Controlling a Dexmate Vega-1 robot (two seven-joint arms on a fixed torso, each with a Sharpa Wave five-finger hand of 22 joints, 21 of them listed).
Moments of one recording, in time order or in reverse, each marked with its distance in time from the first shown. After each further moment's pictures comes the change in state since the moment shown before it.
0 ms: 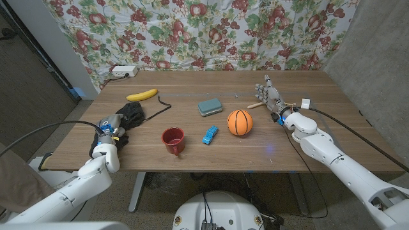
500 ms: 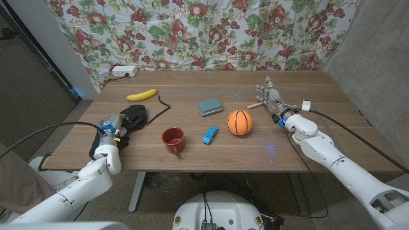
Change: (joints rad) left arm 0.014 -0.009 -0.022 -0.028 0.020 -0.025 0.065; left_hand -0.001 -0.009 0.010 -0.007 0.041 0.111 0.039 0.095 0.075 0.089 -0.004 0.026 0.003 0.055 0.019 0.024 0.026 0.003 0.003 0.121 0.002; right arm -0.016 0.003 0.007 0.004 0.008 0.015 0.000; right_hand 0.000 0.000 0.000 0.000 0.000 0.000 0.000 0.000 0.000 0.000 0.000 0.000 0.000 0.000 0.000 0.000 0.000 0.000 0.000 0.000 0.000
